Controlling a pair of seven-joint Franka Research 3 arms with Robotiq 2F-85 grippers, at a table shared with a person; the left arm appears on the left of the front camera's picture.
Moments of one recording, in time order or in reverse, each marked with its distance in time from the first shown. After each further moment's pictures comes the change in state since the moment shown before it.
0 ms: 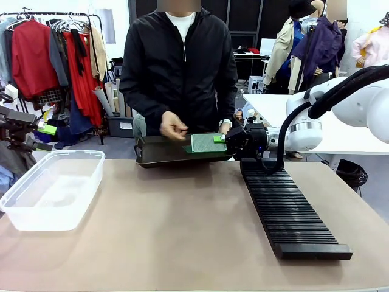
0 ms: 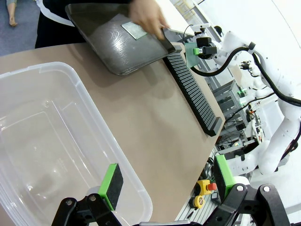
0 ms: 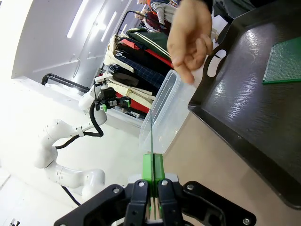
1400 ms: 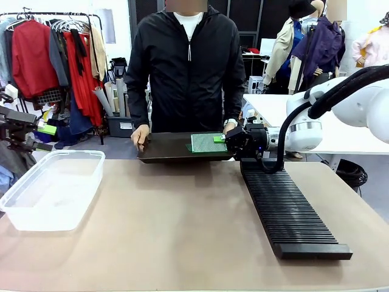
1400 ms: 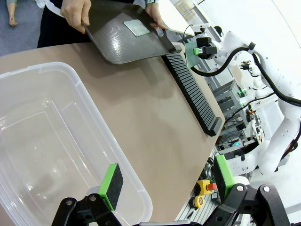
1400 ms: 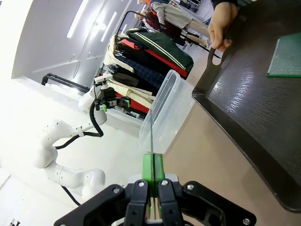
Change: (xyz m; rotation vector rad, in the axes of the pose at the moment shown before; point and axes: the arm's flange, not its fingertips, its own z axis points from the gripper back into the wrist) left arm 0.000 0.000 0.000 0.000 0.000 0.000; right arm 0.000 0.000 0.000 0.000 0.000 -0.001
